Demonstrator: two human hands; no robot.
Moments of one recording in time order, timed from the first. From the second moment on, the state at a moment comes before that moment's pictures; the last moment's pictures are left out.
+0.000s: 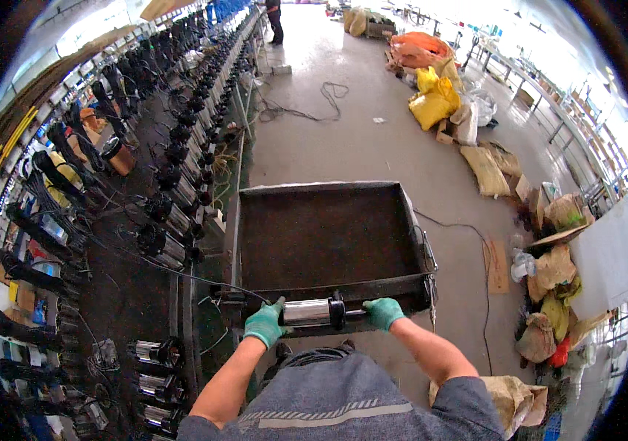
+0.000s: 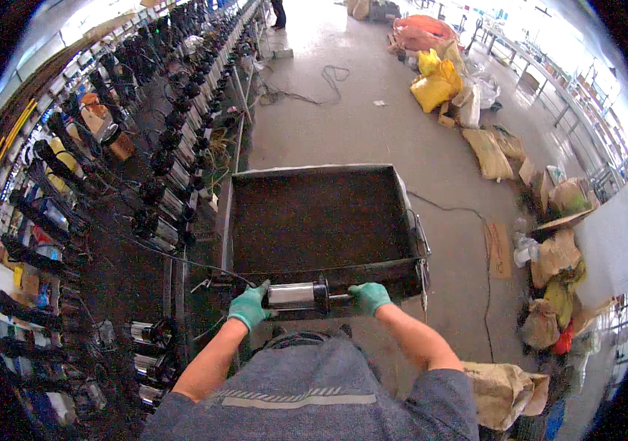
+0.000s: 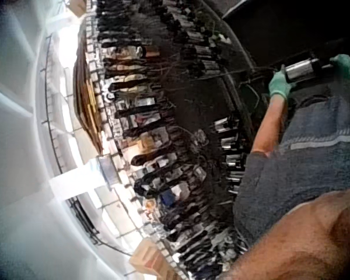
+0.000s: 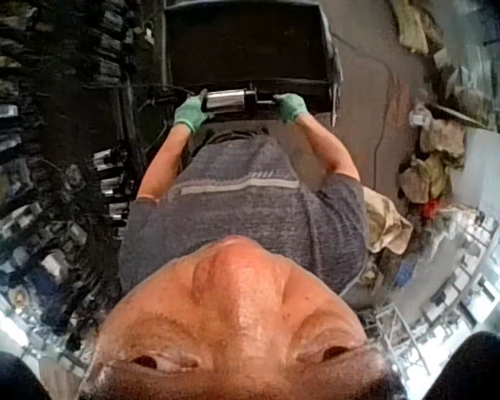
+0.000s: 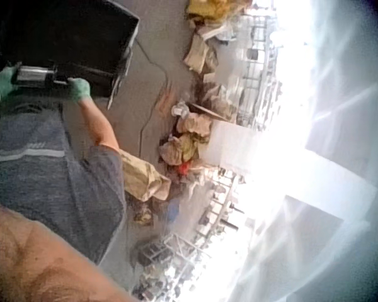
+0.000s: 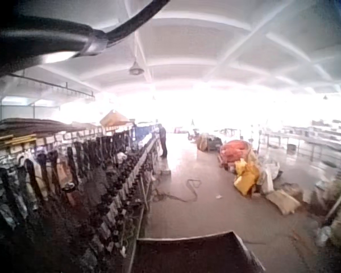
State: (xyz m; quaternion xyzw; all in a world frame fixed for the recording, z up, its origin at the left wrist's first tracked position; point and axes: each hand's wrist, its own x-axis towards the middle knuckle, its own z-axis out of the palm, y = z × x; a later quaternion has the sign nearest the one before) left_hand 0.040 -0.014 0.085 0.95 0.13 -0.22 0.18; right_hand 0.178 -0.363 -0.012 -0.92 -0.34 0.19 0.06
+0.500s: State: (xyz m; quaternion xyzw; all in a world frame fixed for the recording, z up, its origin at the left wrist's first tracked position) left_hand 0.036 -0.012 0.075 0.95 0.11 -0.22 0.18; right_hand 0.200 -0.364 -0.024 -0.73 -0.10 0.55 0.40
